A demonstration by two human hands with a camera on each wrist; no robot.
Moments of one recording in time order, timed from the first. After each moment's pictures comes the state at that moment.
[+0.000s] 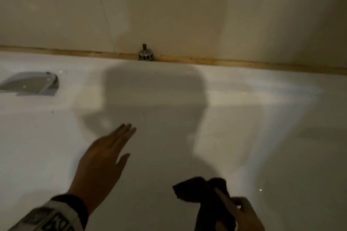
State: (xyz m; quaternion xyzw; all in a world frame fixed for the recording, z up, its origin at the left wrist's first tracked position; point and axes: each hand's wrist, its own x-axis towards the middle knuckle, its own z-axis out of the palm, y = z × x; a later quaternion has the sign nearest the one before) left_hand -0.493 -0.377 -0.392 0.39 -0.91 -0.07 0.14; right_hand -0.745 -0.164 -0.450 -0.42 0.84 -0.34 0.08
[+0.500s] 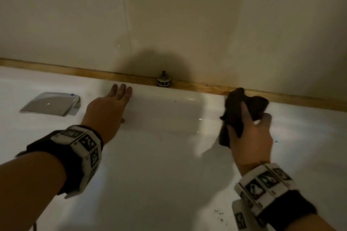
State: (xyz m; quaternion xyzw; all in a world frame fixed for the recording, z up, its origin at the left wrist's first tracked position) left_hand -0.523 -0.489 -0.297 0.48 -0.87 0.08 -0.08; right_hand -0.753 -0.329 -0.325 -0.40 0.87 -0.29 -0.06
